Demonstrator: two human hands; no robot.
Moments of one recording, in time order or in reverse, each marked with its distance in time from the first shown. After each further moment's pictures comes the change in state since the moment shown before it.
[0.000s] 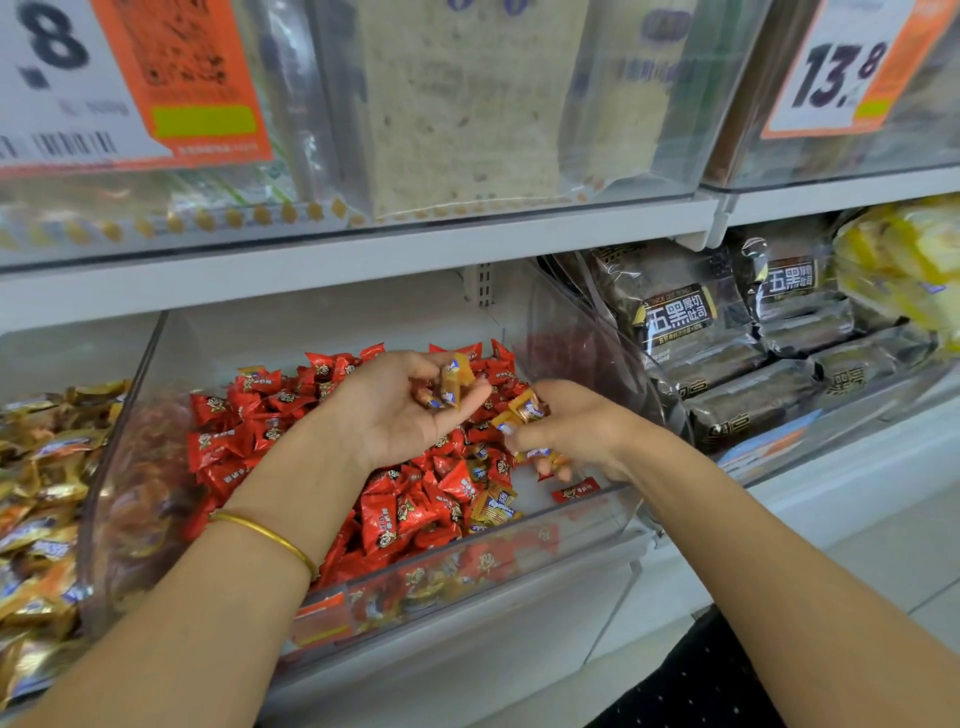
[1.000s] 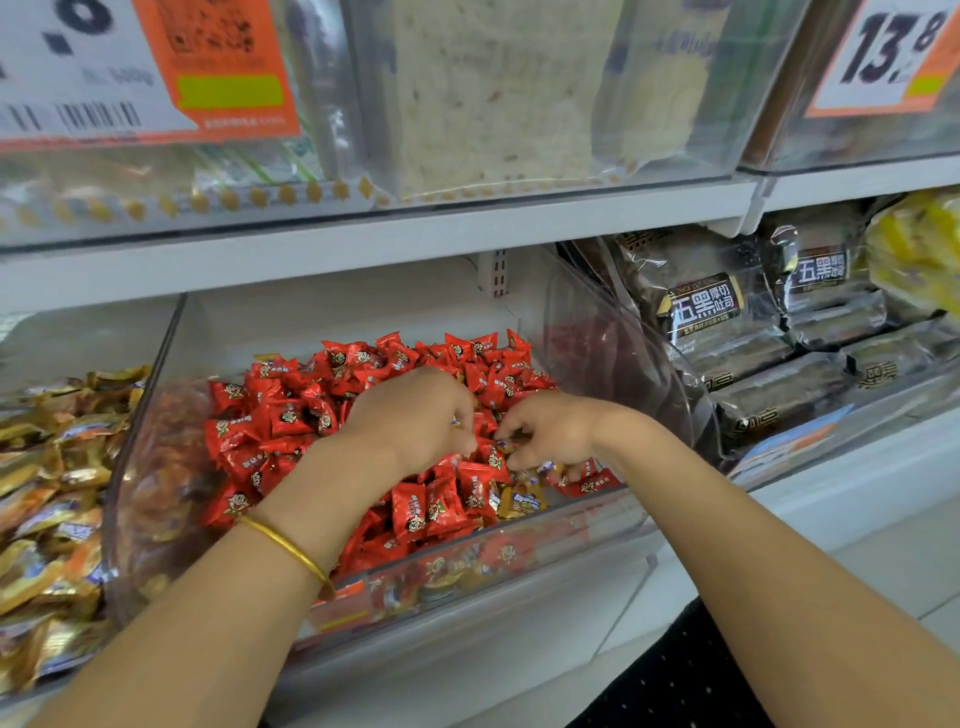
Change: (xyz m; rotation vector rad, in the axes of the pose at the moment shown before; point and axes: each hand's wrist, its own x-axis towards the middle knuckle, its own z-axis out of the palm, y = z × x) left_hand 0.007 -0.005 -0.025 2.089 0.055 0.476; right_hand 0.028 -0.005 0.014 -0.617 -0.203 0.007
